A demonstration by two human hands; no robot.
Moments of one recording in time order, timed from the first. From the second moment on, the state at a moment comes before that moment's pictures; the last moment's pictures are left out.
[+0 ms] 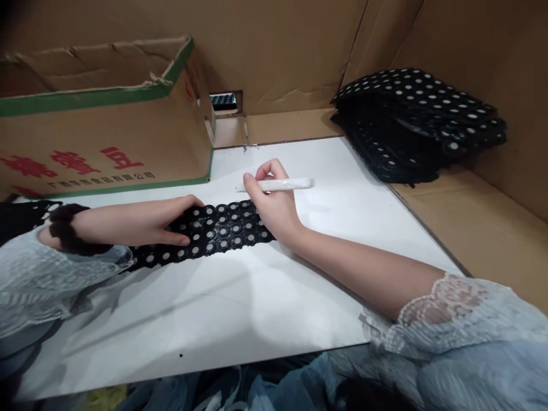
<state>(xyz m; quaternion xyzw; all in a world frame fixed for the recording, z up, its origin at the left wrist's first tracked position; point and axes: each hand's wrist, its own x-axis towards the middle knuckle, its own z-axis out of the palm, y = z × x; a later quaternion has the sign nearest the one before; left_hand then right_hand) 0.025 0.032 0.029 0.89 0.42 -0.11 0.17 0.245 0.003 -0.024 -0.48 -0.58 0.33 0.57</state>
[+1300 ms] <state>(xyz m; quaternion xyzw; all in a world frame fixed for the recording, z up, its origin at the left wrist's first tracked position) 0.049 0.027 -0.006 0.86 0.39 0.15 0.30 0.256 0.011 -0.021 -0.35 -0.82 0.28 0.36</state>
